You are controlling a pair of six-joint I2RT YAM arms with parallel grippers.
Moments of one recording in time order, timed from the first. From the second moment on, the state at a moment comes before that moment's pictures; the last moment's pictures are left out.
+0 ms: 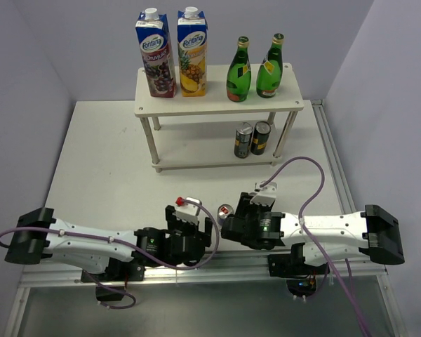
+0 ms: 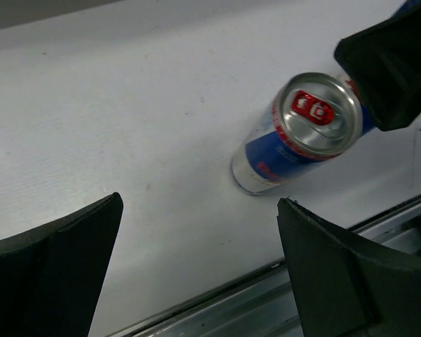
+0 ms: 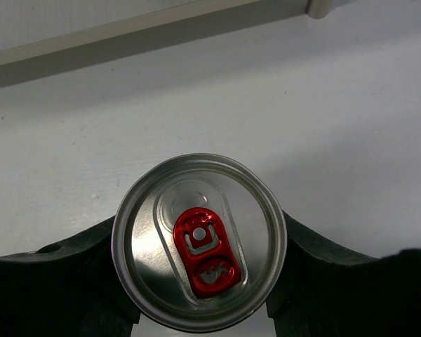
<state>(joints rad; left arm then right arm) -1.58 1.17 0.69 -0.34 -0.98 -0.91 1.35 1.13 0.66 -0.84 1.15 1.42</state>
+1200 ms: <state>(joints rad) -1.54 1.63 0.66 0.51 -0.92 -0.60 1.31 1.11 0.63 -0.80 1.13 1.33</state>
